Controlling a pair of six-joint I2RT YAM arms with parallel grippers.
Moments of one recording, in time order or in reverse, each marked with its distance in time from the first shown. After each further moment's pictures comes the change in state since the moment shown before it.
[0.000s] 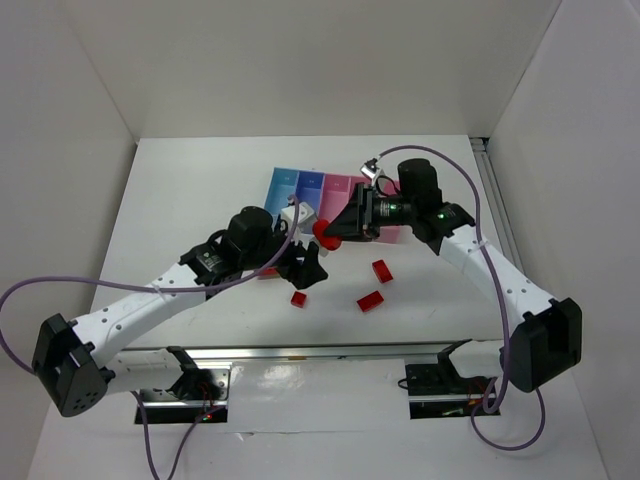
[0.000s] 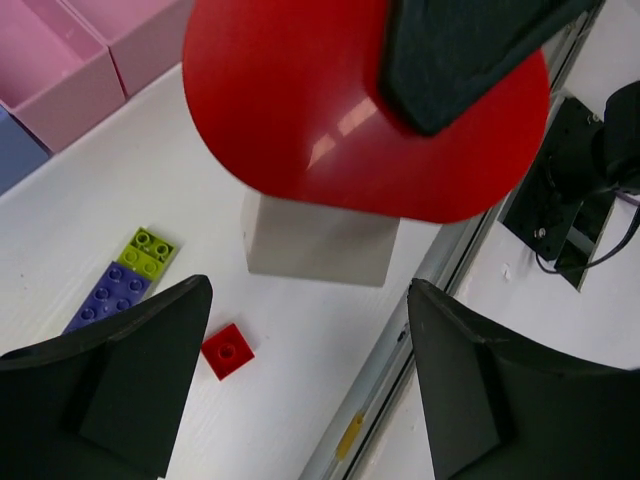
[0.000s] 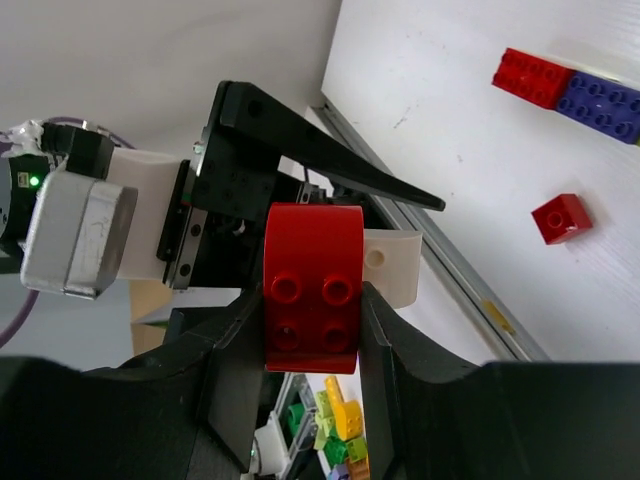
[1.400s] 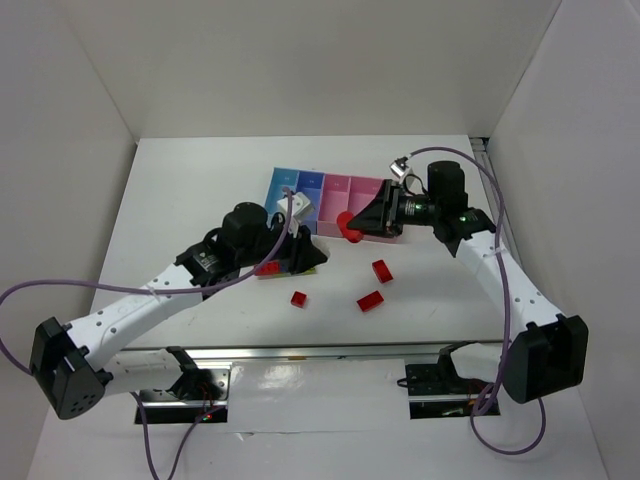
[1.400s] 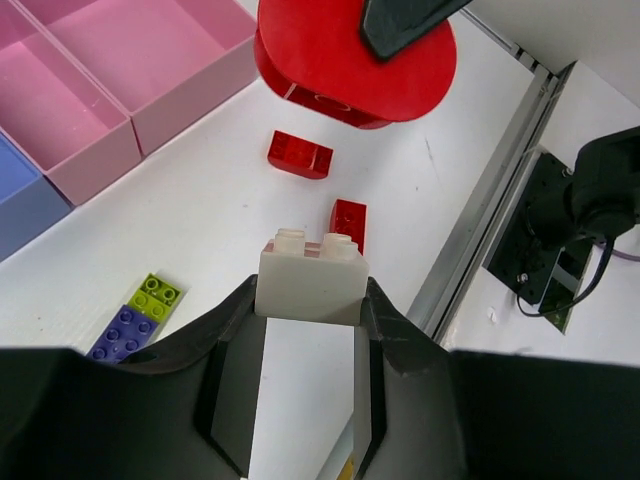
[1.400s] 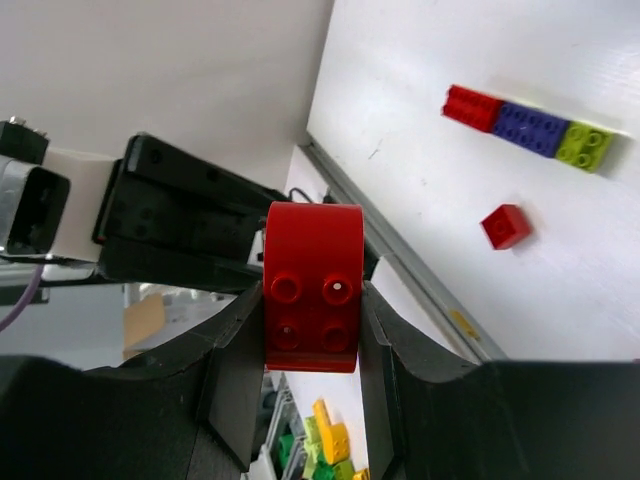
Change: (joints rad) left arm -0.002 -0.017 0.025 0.089 -0.017 -0.032; right arm -0.164 -0.068 -0.072 0.012 -0.069 -0.042
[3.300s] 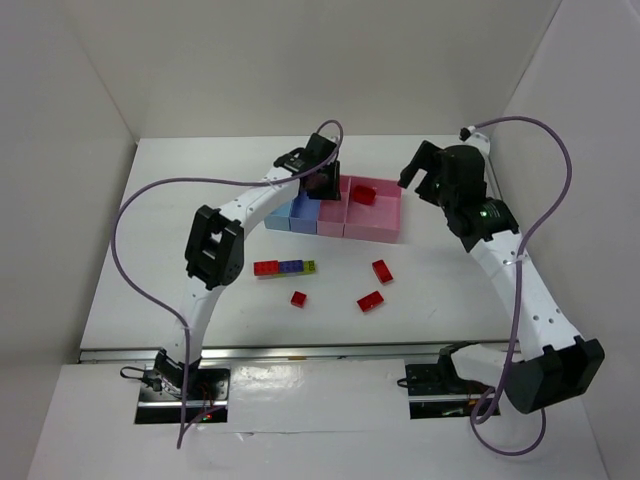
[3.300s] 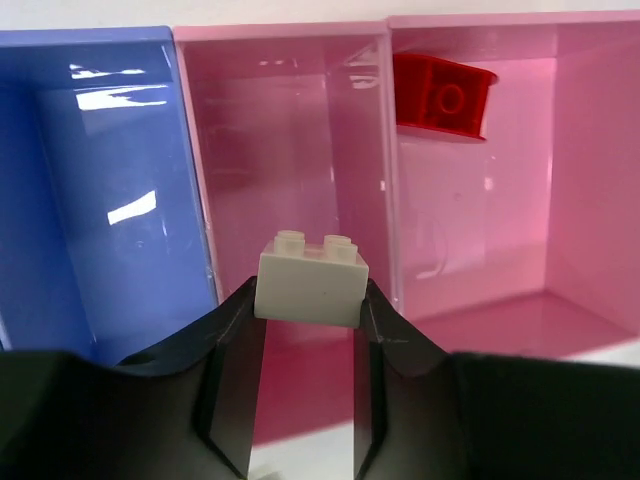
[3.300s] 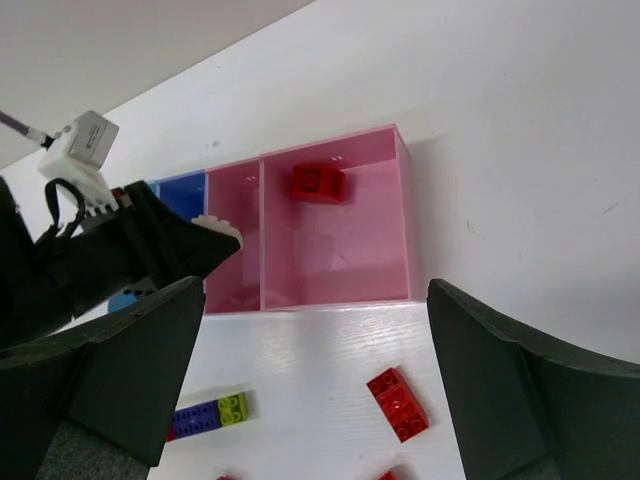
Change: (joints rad) left arm 0.183 1.130 1.132 -0.465 -0.298 -0.259; right arm -0.002 -0.044 0.204 -0.201 1.182 -0.220
